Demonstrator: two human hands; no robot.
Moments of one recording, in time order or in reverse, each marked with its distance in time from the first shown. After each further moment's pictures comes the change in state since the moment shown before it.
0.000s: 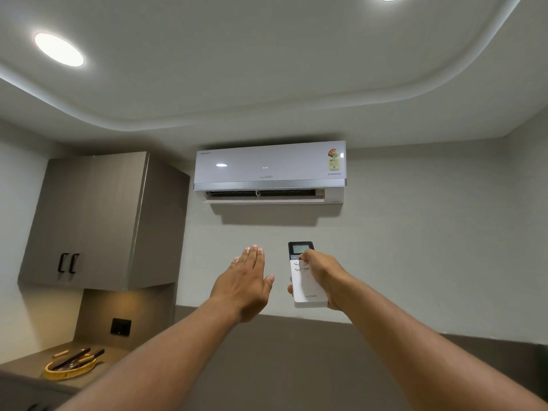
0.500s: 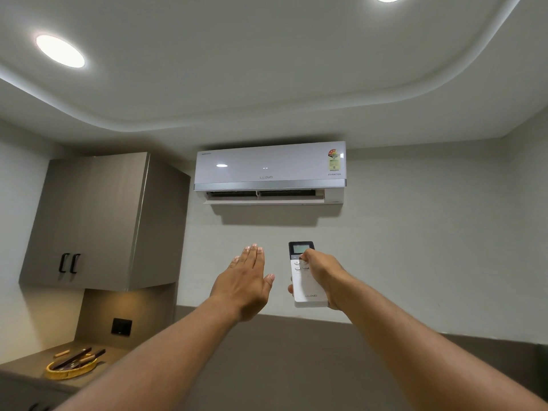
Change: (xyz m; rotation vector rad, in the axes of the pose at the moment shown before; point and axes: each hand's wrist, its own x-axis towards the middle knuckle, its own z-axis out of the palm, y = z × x) left_hand -0.002 0.000 -0.003 0.003 0.003 0.000; right_hand -0.007 -0.003 0.000 -0.001 0.020 0.006
